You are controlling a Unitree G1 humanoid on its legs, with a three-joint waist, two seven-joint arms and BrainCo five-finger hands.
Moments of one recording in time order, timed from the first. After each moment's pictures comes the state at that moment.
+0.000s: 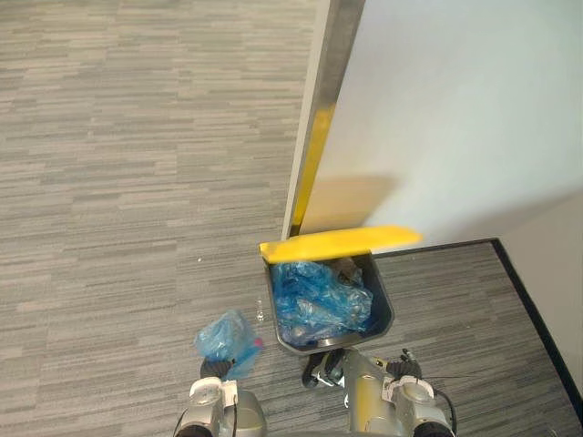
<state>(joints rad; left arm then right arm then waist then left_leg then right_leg) -0.08 0.02 0.20 0.97 0.05 -0.07 0.15 -0.07 0.00 -0.31 0.88 -0.07 0.02 -0.22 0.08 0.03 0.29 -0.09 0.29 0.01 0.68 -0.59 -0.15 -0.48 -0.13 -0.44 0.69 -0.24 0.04</state>
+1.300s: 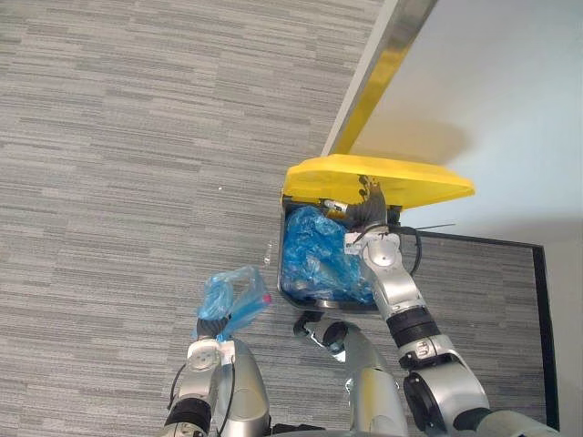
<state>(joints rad) -0.10 0.10 0.06 0.66 0.00 -0.09 0.21 -0.62 -0.10 0.07 0.44 0.02 -0.02 -0.30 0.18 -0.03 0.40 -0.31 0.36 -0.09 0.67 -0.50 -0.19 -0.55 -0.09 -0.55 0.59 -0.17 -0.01</state>
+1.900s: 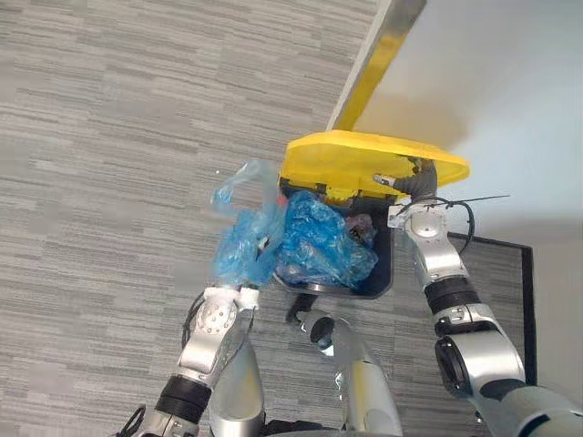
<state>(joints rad) -0.15 0.20 -0.27 0.05 -0.20 -0.21 0.15 -0.75 -0.28 -0.01 0.62 0.05 -0.02 -0.32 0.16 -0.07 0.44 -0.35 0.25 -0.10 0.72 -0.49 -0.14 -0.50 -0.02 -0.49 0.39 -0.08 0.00</state>
